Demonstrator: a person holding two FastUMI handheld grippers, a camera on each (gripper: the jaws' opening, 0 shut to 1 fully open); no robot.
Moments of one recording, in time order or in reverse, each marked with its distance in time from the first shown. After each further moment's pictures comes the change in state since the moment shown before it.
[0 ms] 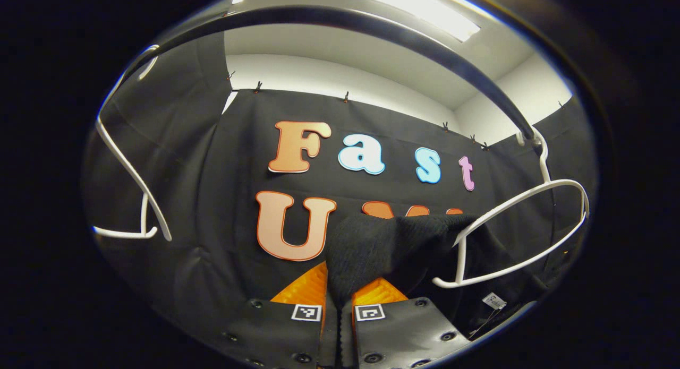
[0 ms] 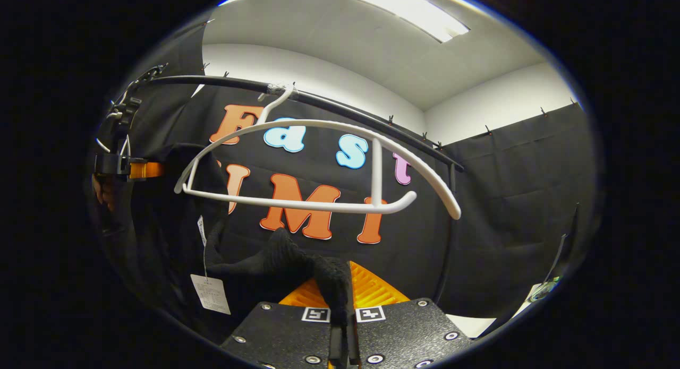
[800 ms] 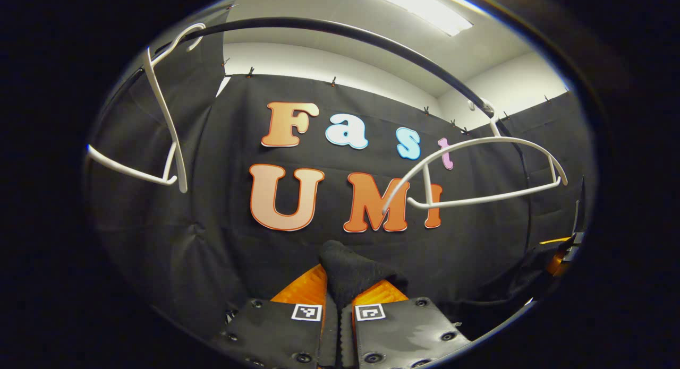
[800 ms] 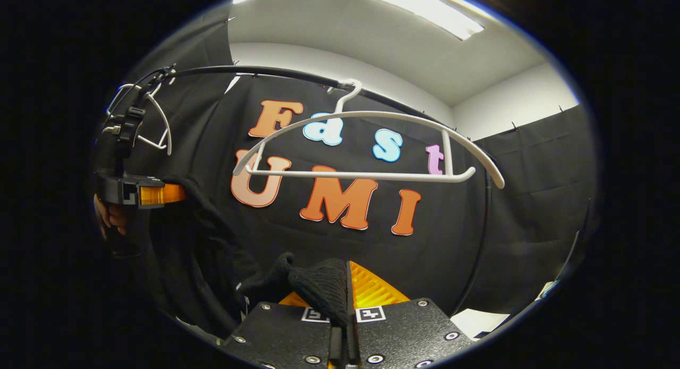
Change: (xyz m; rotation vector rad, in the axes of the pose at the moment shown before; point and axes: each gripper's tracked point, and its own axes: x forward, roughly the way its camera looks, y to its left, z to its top) left arm -0.093 -0.014 -0.068 0.003 0.093 -0.122; right arm -0.057 0.086 -0.034 -0.014 0.038 0.158
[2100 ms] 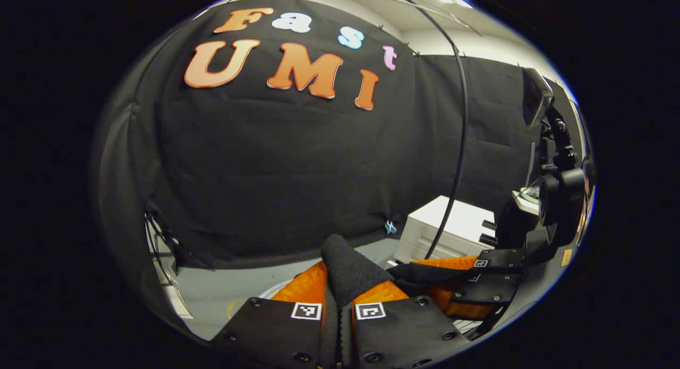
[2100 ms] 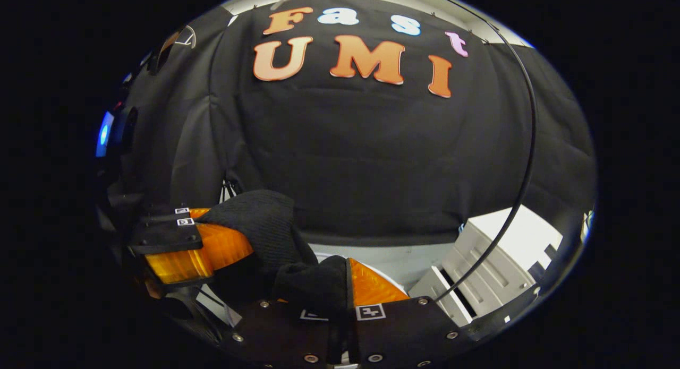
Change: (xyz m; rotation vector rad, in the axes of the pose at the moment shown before) left arm -0.126 -0.168 -0.385 -0.101 0.547 -0.303; right arm -0.098 0.098 -0.409 0.131 0.623 0.149
